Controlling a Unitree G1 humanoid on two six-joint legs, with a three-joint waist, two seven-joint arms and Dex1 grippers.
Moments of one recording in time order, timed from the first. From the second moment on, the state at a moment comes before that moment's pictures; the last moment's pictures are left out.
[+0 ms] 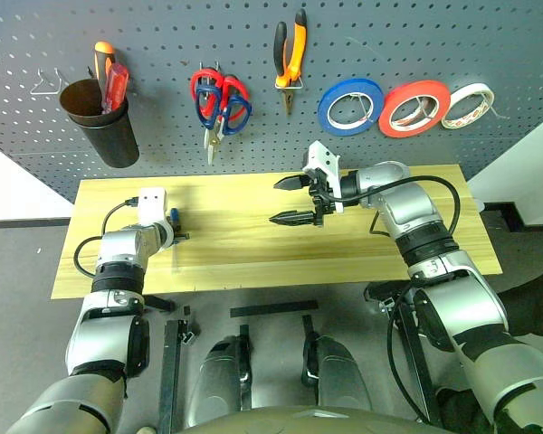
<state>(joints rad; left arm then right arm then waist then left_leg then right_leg) -0.70 0.38 0.18 0.65 -0.19 0.78 -0.17 -0.96 -0.37 0.23 0.63 0.16 0.26 1.27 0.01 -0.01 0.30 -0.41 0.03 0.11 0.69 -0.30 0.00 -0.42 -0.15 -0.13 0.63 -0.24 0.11</state>
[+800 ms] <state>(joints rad) -0.39 0.50 0.48 -0.37 -0.76 0.75 -0.63 -0.97 -0.49 0.01 0.32 0.42 0.55 1.30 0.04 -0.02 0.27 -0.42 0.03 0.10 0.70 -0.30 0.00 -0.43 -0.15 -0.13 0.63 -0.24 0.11</state>
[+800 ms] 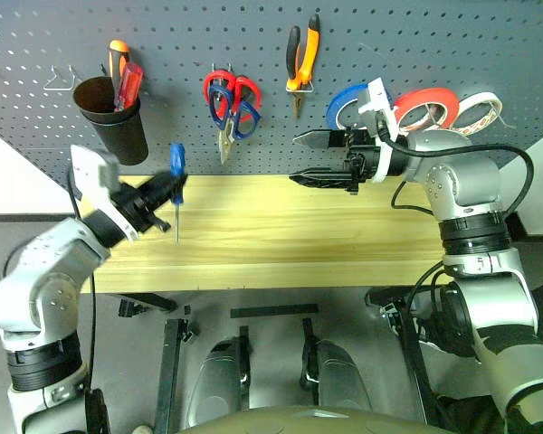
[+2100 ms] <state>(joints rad) -0.90 0.63 0.38 0.59 -0.39 -0.06 -0.70 -1.00 -0.52 -0.08 0.20 0.52 0.55 1.13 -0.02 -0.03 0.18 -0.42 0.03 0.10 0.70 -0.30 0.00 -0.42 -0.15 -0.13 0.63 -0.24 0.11</state>
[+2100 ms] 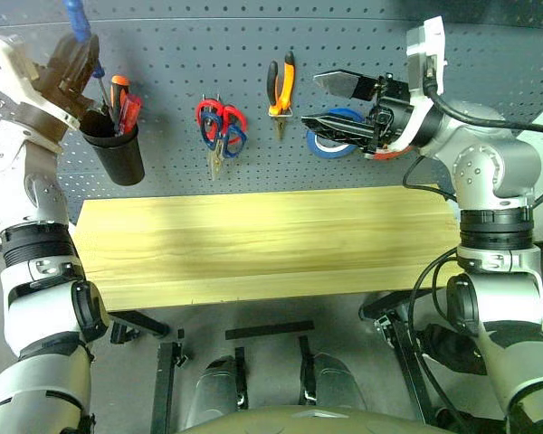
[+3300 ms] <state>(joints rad) -0.35 0.77 0.26 0.01 -0.76 0.43 -1.19 -0.73 -0.64 0.03 0.14 0.49 0.60 1.19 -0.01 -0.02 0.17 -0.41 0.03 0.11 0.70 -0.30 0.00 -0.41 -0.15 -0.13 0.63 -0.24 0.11</state>
